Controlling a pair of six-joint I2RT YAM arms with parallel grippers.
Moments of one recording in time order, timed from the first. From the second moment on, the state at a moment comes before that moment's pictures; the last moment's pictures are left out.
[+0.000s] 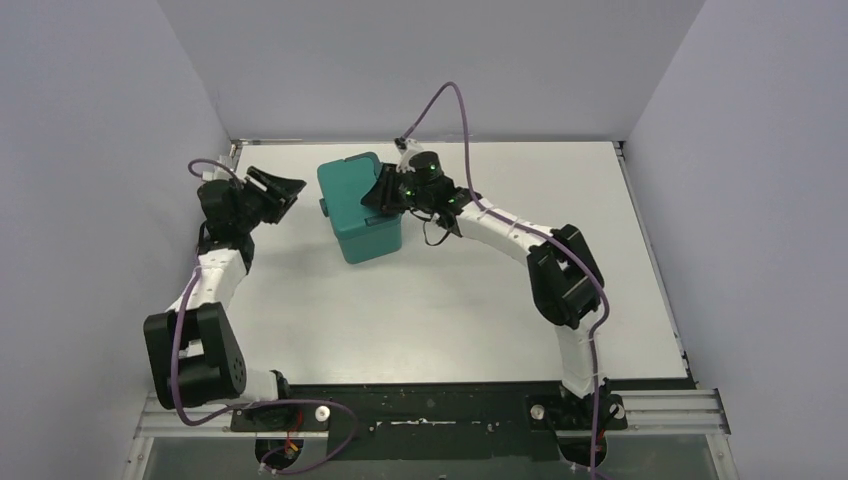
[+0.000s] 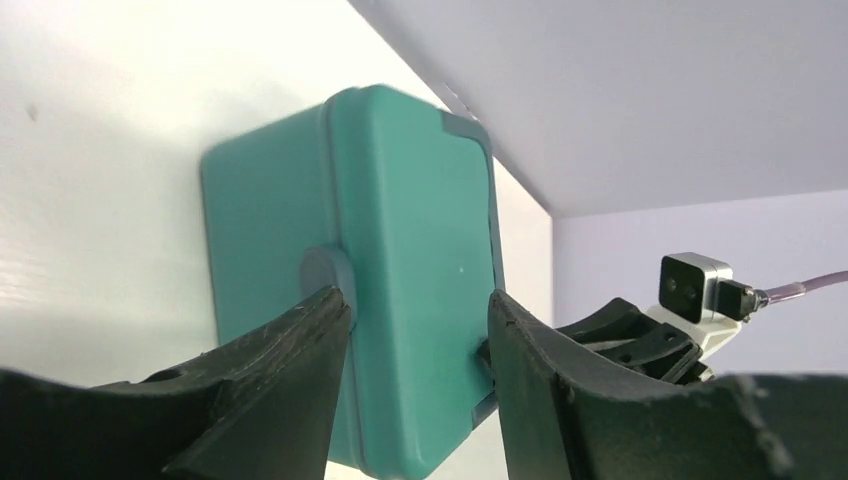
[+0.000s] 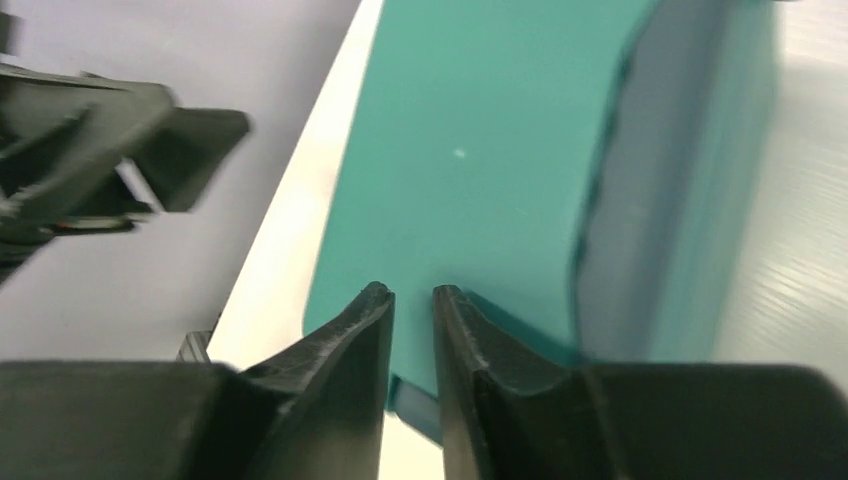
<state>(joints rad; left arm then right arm) 0.20 1.44 0.81 0.35 0.51 -1.02 0.71 2.09 1.66 0.07 -0.29 0.65</state>
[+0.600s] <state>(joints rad) -0.32 1.35 1.11 -0.27 0.29 -0.37 0.54 1.38 1.12 -0.20 -0.18 0.52</state>
